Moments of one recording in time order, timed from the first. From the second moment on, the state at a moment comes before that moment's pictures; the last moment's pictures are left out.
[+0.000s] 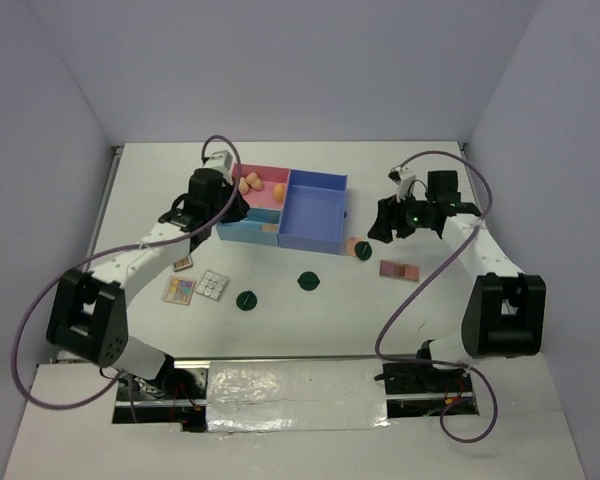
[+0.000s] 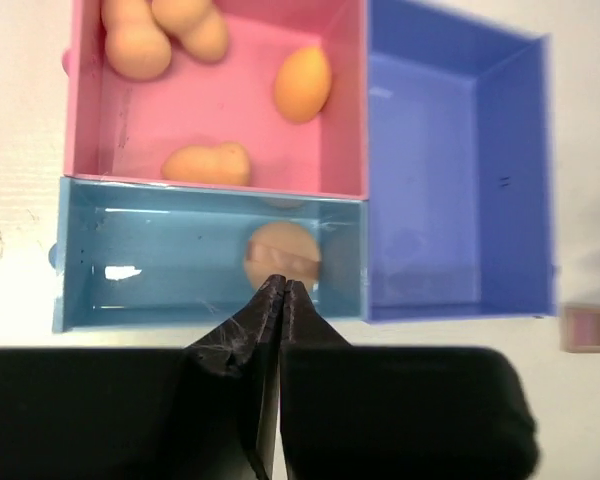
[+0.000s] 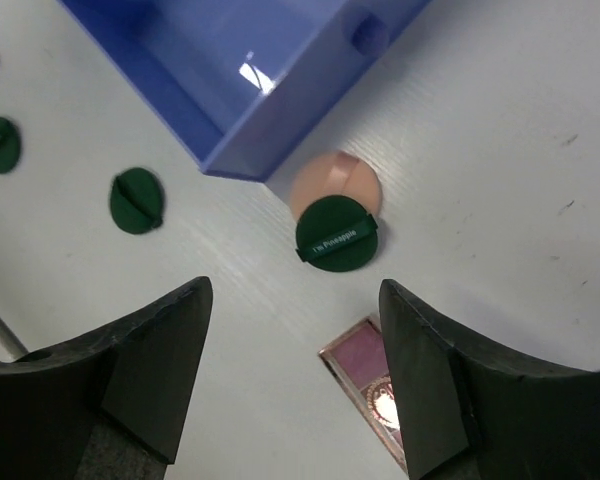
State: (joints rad) left arm -0.36 1.50 1.03 -0.08 0.00 -0.46; right arm -0.04 1.41 1.00 -0.47 -0.71 -0.28
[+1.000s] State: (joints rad) left arm -0.36 0.77 0.42 -0.11 -0.07 -0.67; right arm 0.09 1.86 1.19 -0.59 -0.49 -0.25
